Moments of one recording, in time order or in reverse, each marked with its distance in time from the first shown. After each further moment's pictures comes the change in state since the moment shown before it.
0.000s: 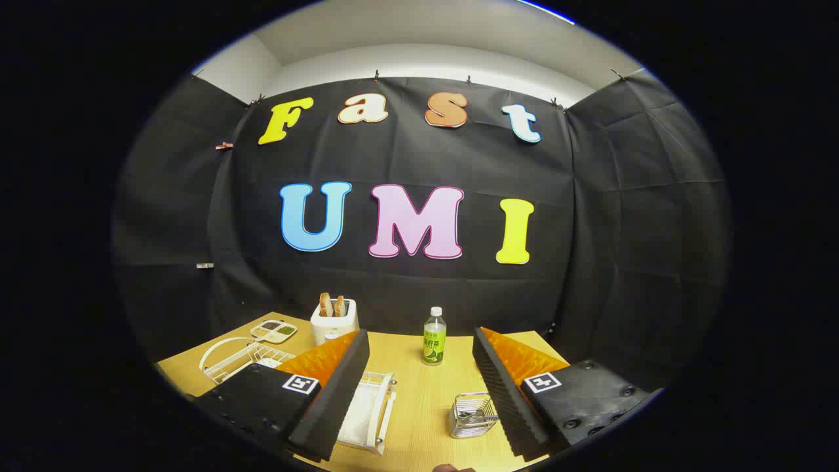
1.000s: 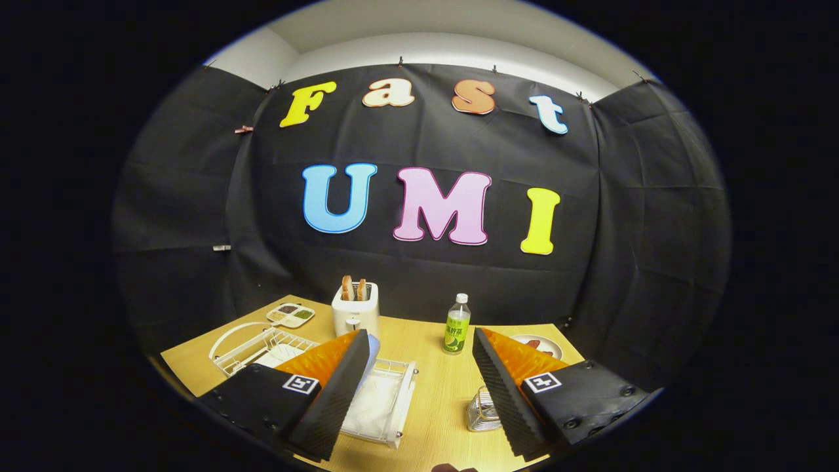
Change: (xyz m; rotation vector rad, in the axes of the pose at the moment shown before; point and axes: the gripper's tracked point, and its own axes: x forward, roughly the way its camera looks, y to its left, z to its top) arm 0.010 0.046 -0.015 -0.048 0.071 0.088
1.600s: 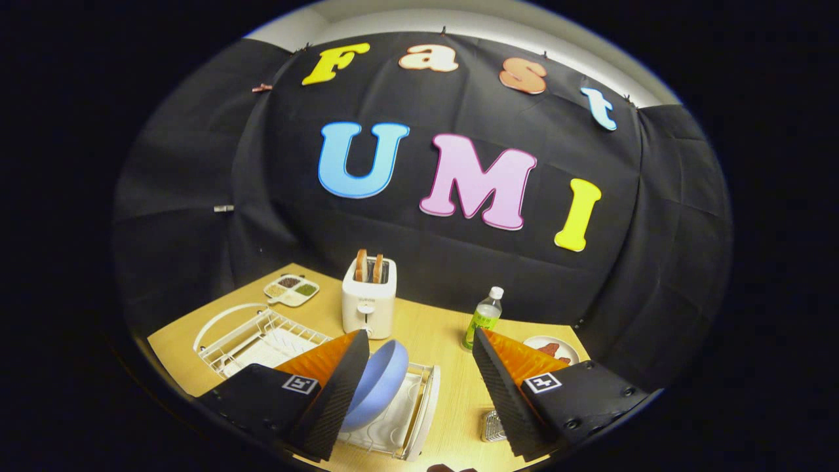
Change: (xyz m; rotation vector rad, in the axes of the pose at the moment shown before) arm 0.096 0.063 -0.042 -0.121 0.226 0.036
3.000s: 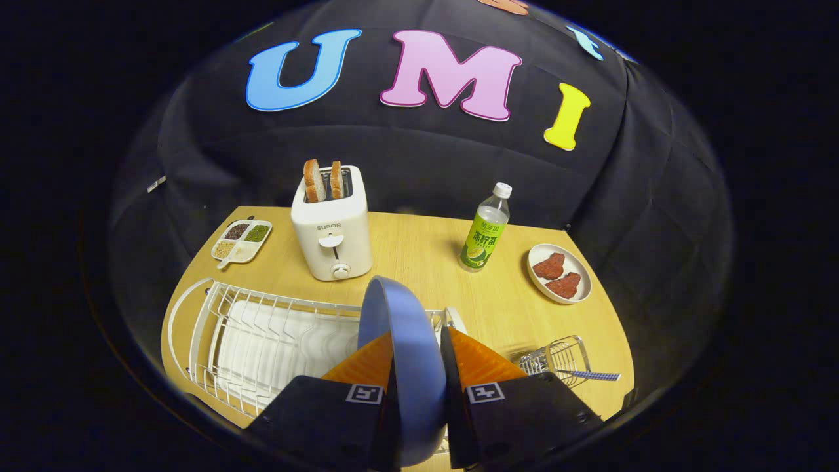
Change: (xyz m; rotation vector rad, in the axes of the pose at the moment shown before) arm 0.071 0.010 -0.067 0.143 0.384 -0.191
